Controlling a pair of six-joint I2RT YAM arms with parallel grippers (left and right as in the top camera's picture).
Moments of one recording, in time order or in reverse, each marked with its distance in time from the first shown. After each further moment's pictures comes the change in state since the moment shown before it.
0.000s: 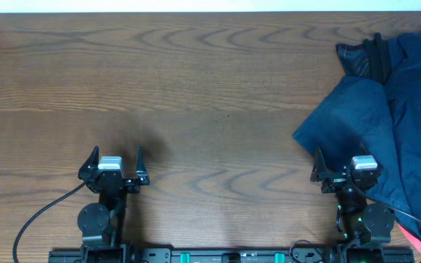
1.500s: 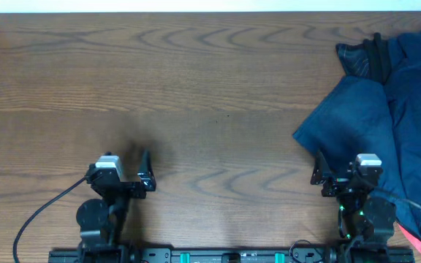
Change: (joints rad) left arm 0.000 0.034 0.086 -0.201 0.115 -0.227; right arm 0.000 0.069 0.106 -0.214 0.030 0.135
